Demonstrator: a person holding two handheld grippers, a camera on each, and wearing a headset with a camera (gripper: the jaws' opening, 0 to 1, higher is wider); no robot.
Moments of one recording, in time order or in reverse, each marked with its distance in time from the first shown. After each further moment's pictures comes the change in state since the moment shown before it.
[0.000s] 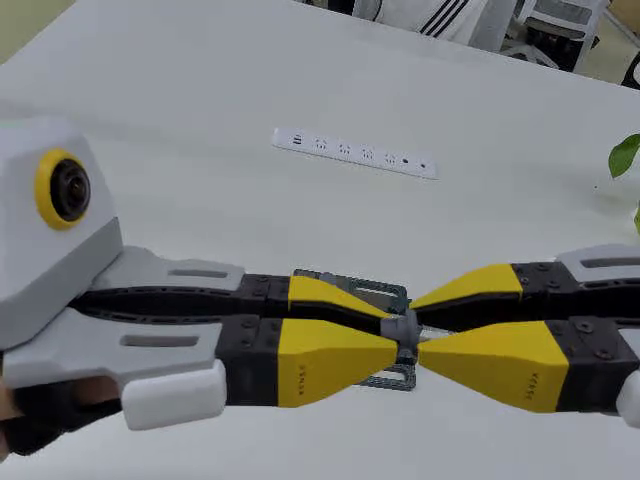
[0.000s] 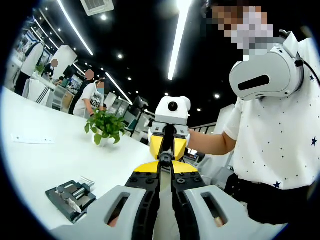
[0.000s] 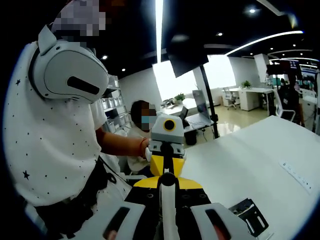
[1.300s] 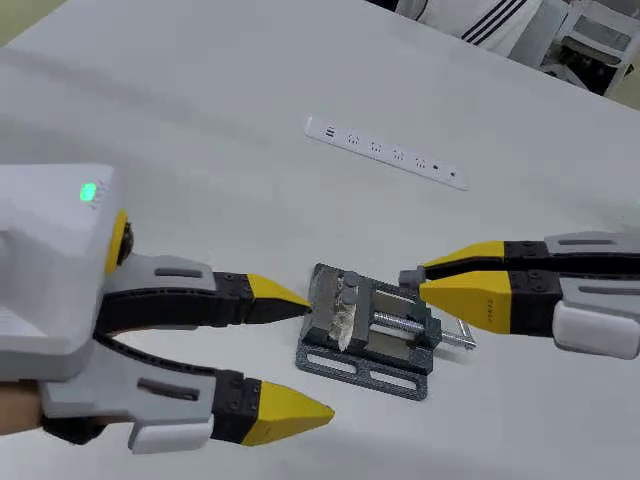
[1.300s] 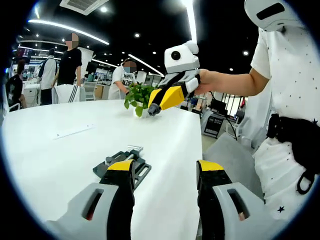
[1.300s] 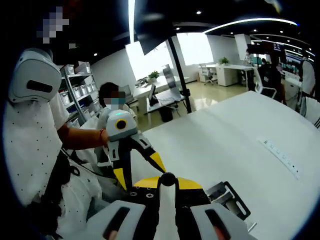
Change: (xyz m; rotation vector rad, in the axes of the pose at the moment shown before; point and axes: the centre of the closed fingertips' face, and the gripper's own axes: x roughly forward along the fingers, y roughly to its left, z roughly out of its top) left arm -0.056 0.071 -0.073 0.215 0.302 0.359; right arm 0.019 -0.092 -0.030 0.107 0.212 -0.204
